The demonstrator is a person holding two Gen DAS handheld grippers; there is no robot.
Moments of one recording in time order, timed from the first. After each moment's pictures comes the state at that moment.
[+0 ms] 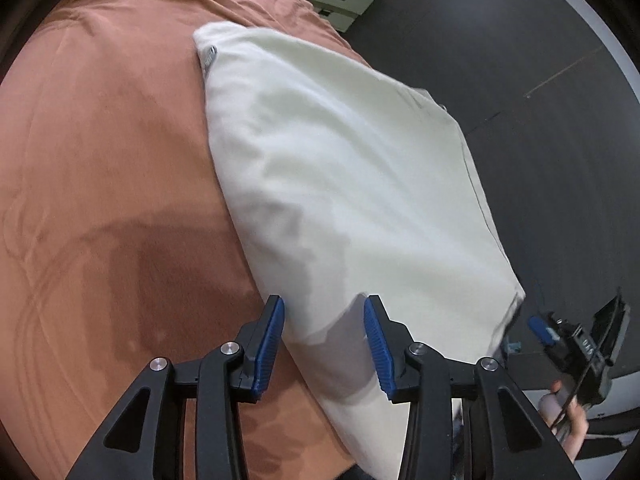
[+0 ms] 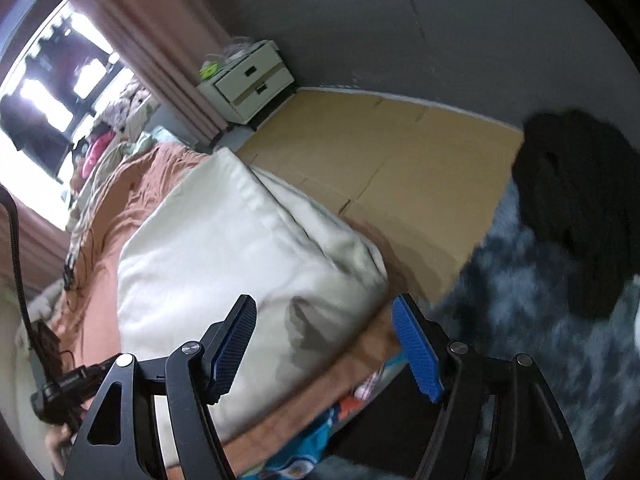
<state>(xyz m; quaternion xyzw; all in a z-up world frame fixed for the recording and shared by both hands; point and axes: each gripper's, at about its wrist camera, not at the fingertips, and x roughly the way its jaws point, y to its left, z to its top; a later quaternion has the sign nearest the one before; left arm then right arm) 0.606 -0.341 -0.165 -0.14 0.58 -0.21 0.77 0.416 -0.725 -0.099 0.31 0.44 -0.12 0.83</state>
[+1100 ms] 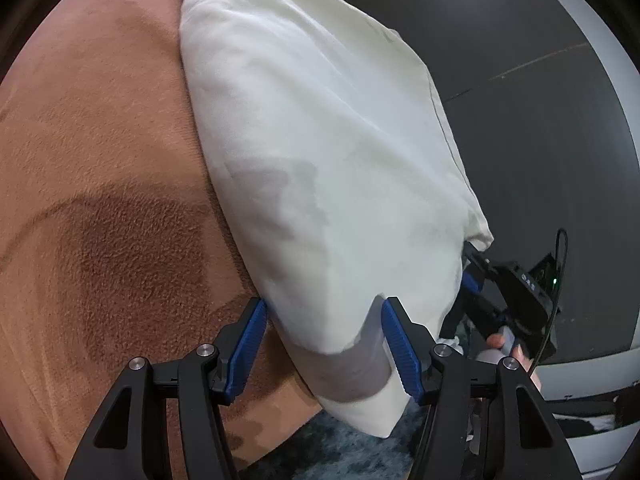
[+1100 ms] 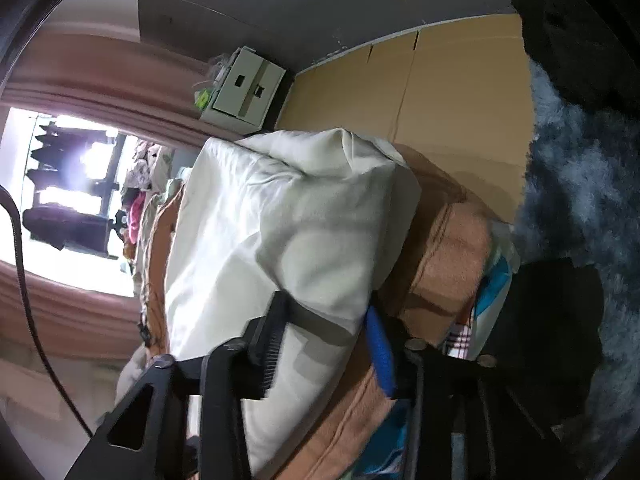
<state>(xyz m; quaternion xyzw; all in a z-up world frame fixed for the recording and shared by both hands) 0.556 -0.366 -0.195 -0.18 0.61 -0.27 0.73 0.426 -0.716 -0.190 0.49 0.40 -0.07 0.77</state>
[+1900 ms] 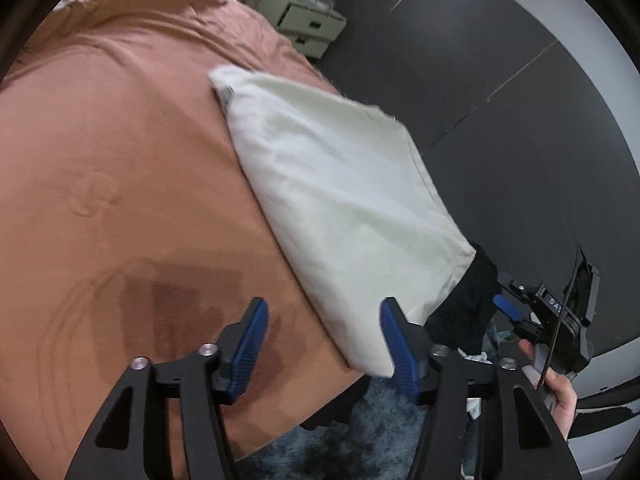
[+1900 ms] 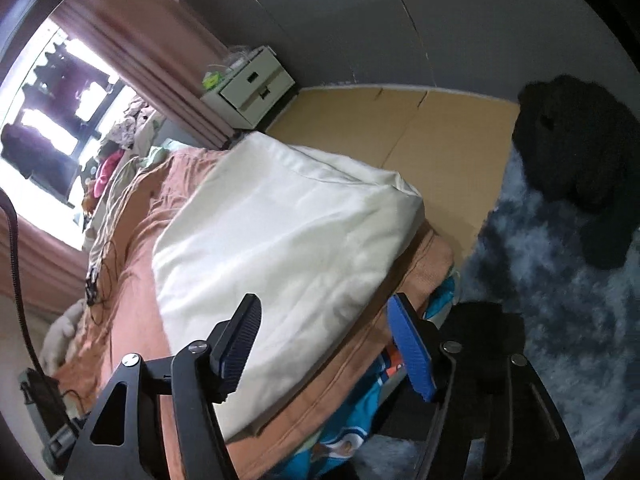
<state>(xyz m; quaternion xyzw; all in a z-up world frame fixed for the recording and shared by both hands) 0.517 -0.296 -0.100 -0.14 0.53 -0.24 0.80 0.392 -0.663 -0.070 0.34 0.42 -0.12 0.83</state>
